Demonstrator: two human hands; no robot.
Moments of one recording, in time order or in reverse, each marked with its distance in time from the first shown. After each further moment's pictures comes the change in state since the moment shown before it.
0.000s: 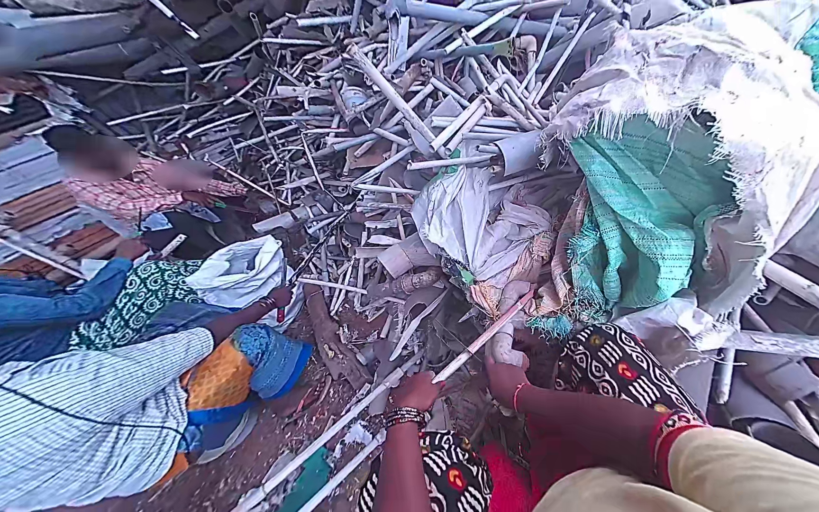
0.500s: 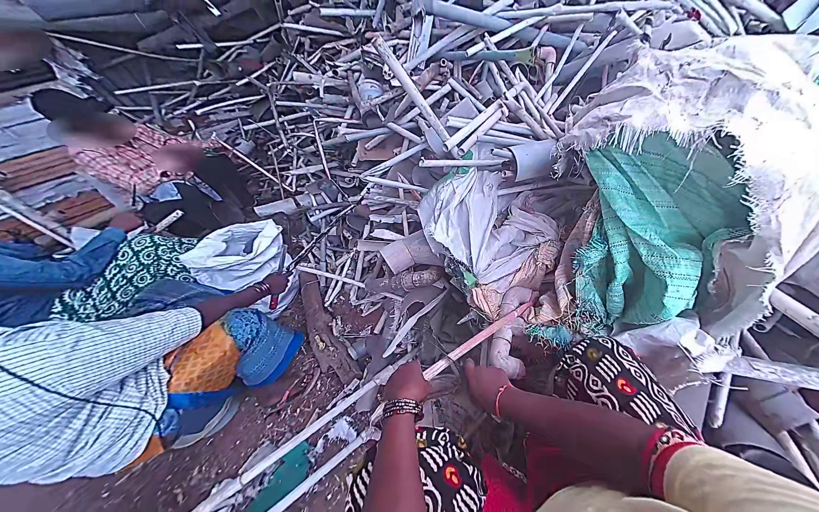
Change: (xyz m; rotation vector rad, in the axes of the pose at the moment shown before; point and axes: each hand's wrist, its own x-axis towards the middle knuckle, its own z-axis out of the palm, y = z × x) left_hand -0.011 0.015 -0.013 0.033 0.136 -0.159; right_hand -0.010 -0.034 -0.016 -0.121 -0.063 -0.083
